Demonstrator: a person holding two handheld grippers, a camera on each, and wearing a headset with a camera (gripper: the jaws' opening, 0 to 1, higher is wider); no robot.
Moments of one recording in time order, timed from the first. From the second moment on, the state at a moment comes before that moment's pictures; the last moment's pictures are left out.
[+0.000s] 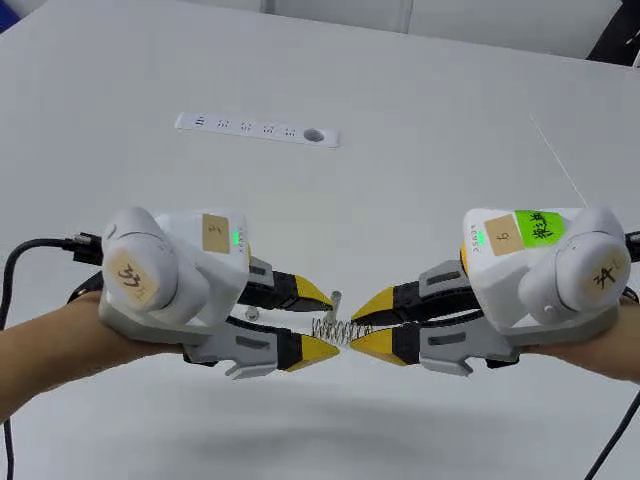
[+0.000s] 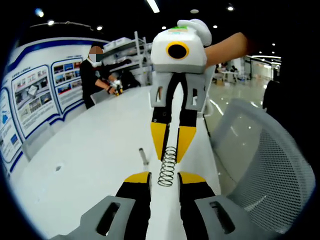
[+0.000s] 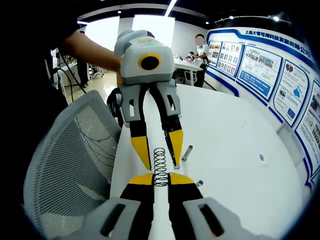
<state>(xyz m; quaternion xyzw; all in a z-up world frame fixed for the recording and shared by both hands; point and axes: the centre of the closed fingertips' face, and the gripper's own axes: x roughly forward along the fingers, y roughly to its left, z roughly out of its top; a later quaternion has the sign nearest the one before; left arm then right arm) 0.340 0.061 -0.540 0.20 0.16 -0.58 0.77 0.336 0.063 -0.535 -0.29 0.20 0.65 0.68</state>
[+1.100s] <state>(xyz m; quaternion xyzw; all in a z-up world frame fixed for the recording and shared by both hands) 0.332 0.064 -0.523 0.24 0.13 -0.60 0.75 0.333 0.064 -0.522 -0.31 0.17 0.65 0.68</state>
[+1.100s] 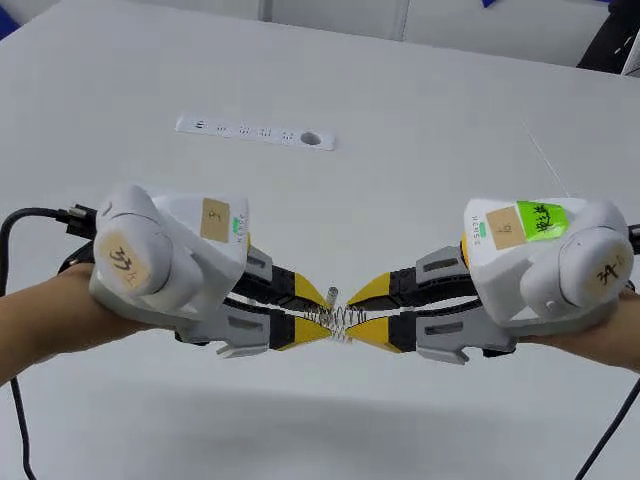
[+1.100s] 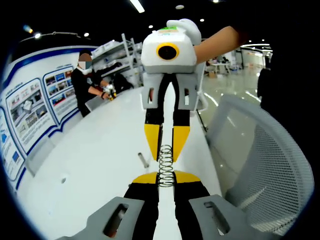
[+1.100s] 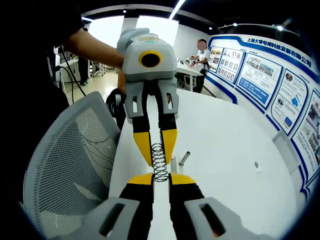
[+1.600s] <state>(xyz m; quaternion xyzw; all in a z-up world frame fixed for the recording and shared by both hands) 0.331 0.064 -0.522 0.25 0.13 -0.59 0.75 0.326 0.072 -0.501 -0.25 0.16 0.66 0.69</state>
